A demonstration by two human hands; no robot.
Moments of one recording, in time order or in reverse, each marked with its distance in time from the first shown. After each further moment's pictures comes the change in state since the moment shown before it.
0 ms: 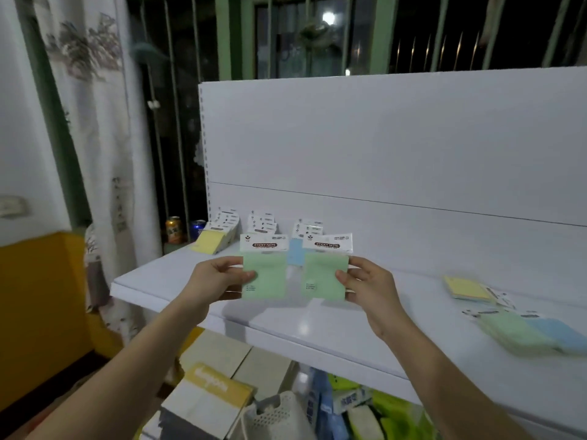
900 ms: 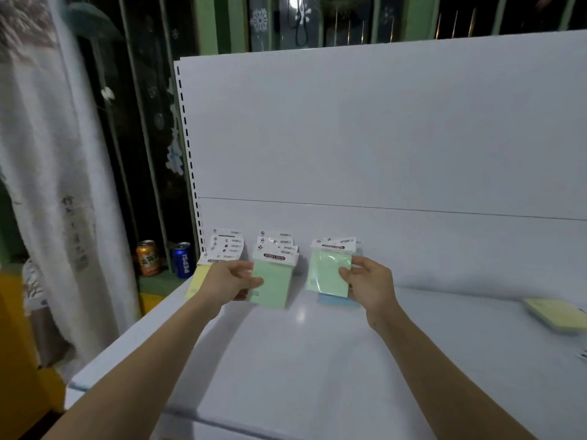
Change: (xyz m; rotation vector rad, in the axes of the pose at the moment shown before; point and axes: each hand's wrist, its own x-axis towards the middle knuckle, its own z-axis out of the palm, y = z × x) left_hand 0.240 -0.035 -0.071 0.220 -0.078 -0.023; right_hand 0.170 0.058 0.115 -0.075 0.300 0.071
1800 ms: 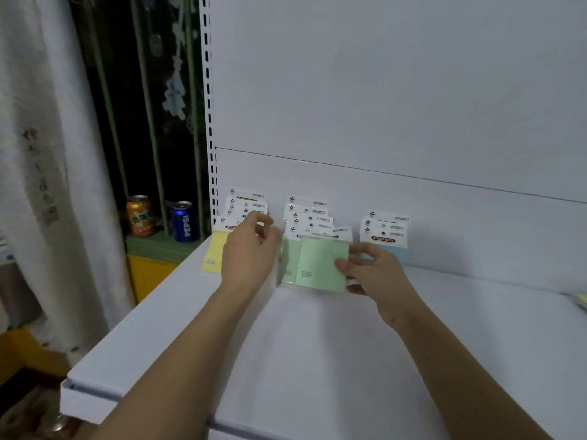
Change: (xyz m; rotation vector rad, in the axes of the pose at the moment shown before) left_hand 0.031 -0.026 -0.005 0.187 0.292 0.344; right_hand -0.004 0.024 0.073 -0.170 -0.097 0.093
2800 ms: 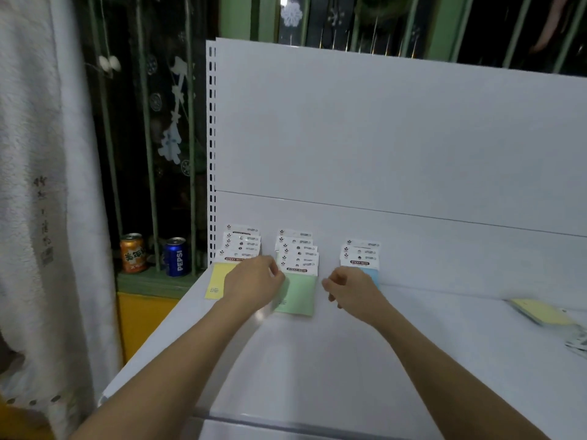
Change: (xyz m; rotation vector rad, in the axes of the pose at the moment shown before) left_hand -0.004 0.018 -0.026 0.512 -0.332 0.109; right_hand -0.020 -0.019 0.006 -0.757 0.029 -0.187
